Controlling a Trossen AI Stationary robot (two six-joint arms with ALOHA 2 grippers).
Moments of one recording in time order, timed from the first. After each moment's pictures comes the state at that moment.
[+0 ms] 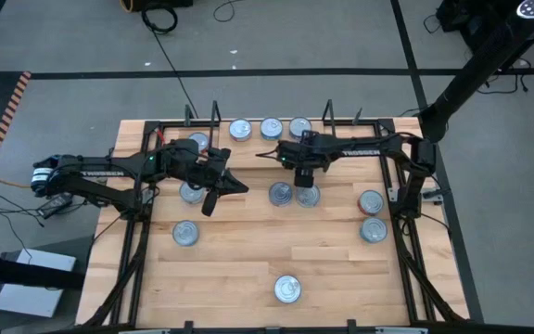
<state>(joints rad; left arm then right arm) 0.11 1.10 0.88 -0.04 0.32 -0.16 -0.27 1.83 1.36 -0.89 0.43 -0.13</state>
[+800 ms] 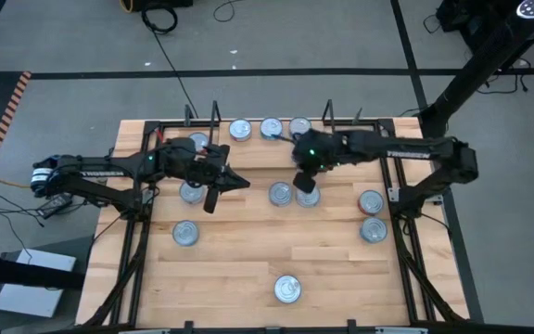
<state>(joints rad) 0.11 1.09 0.88 0.03 0.28 -0.19 -0.18 1.49 1.30 -0.78 0.11 0.25</state>
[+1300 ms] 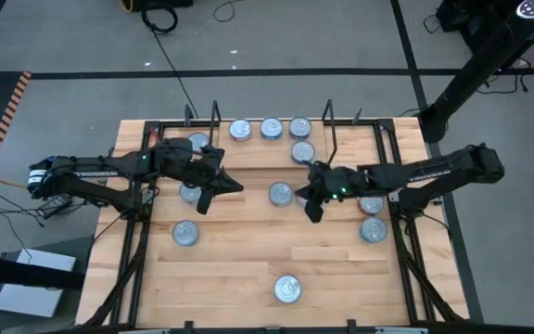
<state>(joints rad) 0.11 1.05 0.88 -0.10 0.32 -0.25 0.07 1.24 0.84 -0.21 0.18 0.53</state>
